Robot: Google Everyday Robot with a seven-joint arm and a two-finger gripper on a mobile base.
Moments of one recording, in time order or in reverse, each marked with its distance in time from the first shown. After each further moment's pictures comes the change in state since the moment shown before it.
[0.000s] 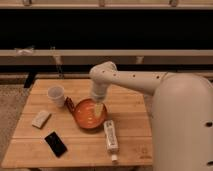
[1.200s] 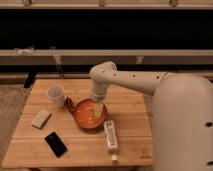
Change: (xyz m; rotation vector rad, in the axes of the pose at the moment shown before) arm 0.000 0.000 0.000 0.000 0.000 0.000
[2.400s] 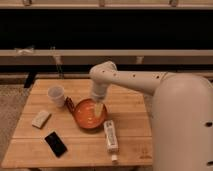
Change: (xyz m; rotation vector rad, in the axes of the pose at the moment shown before) arm -0.001 -0.005 -0.004 0.011 0.000 -0.022
